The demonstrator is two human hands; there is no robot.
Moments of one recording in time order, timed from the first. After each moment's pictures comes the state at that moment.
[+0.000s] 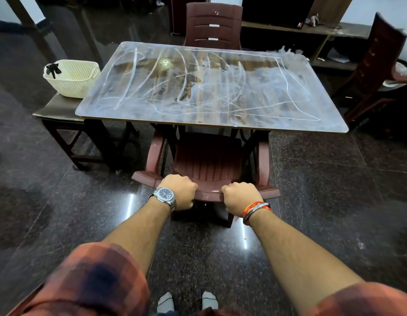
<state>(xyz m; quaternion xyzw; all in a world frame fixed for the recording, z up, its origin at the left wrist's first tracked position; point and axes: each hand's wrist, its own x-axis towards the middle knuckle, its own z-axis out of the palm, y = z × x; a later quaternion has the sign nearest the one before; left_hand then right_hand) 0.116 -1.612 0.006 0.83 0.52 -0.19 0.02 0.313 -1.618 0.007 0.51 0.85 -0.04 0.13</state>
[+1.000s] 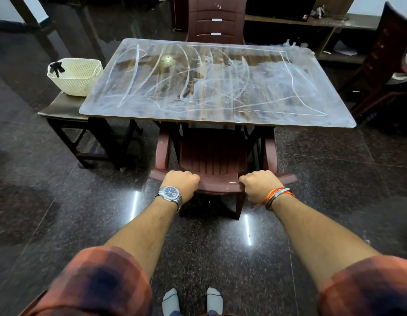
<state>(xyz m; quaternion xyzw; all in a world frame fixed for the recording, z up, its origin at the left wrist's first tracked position) 0.115 -1.608 -0.007 0.81 0.56 -0.14 -0.01 0.353 -1.589 0.005 0.48 0.86 -0.01 0.16</state>
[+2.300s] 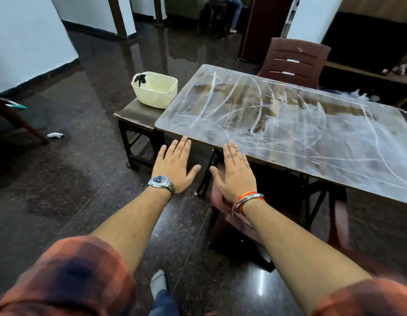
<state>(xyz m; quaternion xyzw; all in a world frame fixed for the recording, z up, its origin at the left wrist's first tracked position) -0.121 -1.550 0.013 0.64 0.76 0.10 -0.02 0.069 -1.494 0.010 0.46 0.87 -0.06 -0.19</state>
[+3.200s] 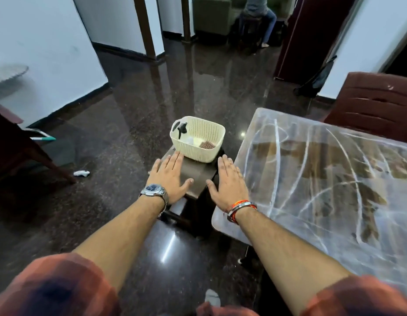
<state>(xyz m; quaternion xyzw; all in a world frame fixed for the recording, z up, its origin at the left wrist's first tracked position) -0.495 -1.272 0.022 0.59 0.81 0.01 0.02 -0.311 -1.201 0.002 0.45 0.87 -0.13 -0.14</state>
